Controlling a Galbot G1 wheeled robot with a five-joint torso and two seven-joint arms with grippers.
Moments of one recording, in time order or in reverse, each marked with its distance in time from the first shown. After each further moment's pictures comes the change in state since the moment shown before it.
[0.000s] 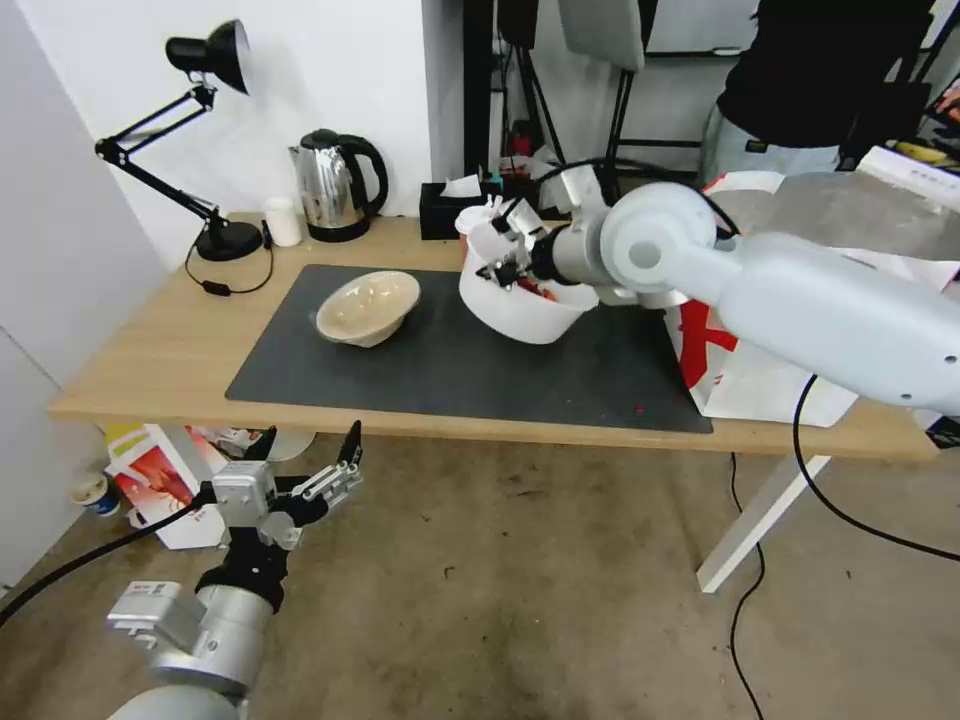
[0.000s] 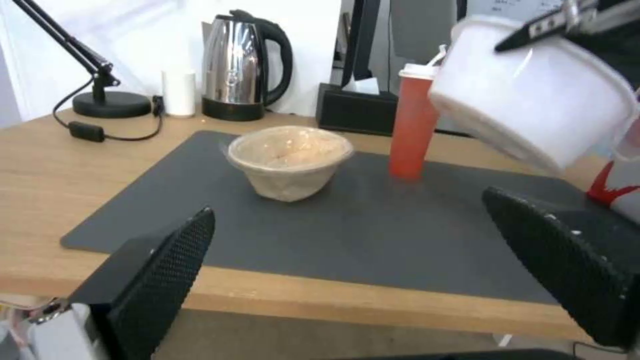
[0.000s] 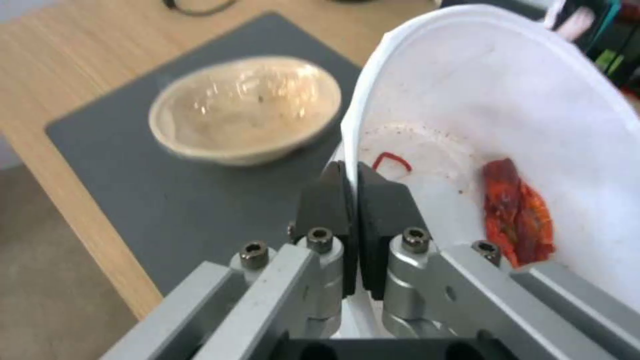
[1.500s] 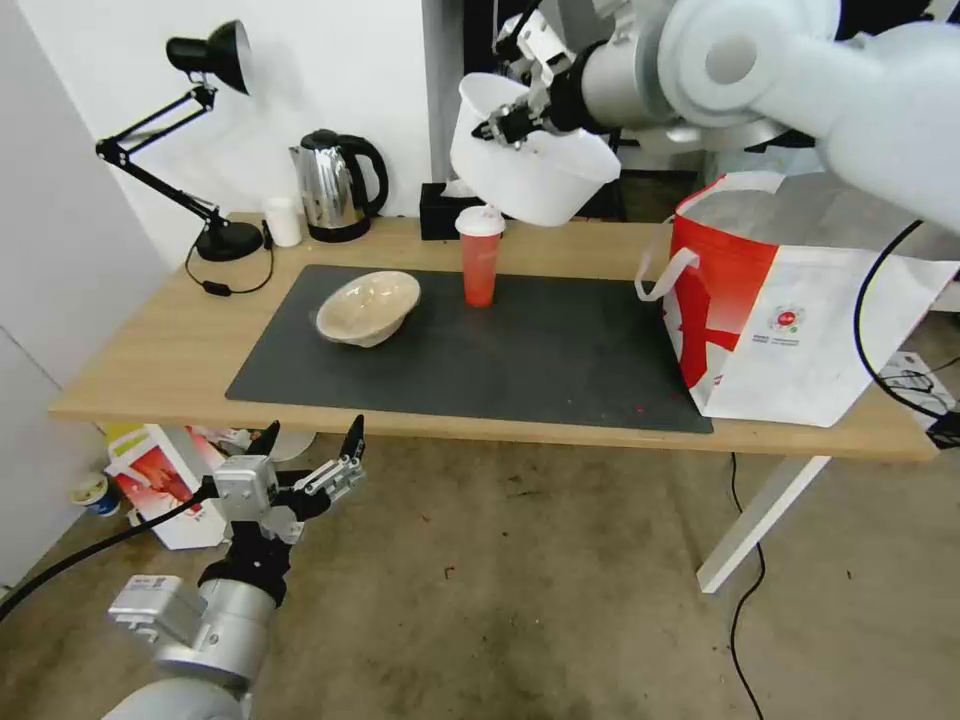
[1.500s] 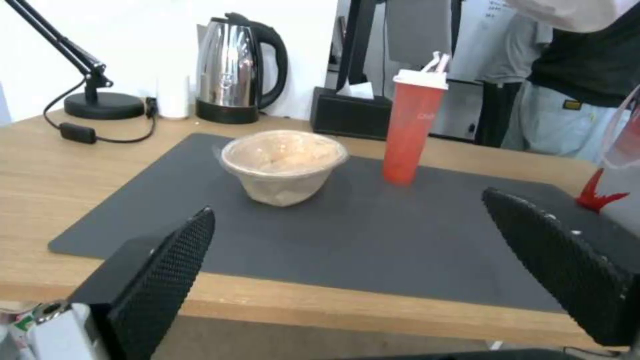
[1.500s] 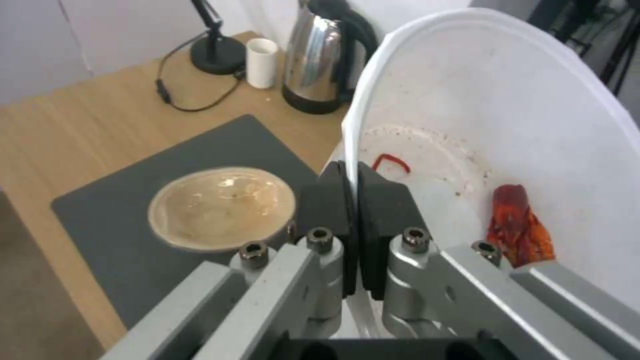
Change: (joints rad) left arm -0.013 0.010 0.003 -0.001 -0.022 0.001 -0.001; right arm 0.445 -0.026 -0.170 -0.024 0.139 0.001 -0.038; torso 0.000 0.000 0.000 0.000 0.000
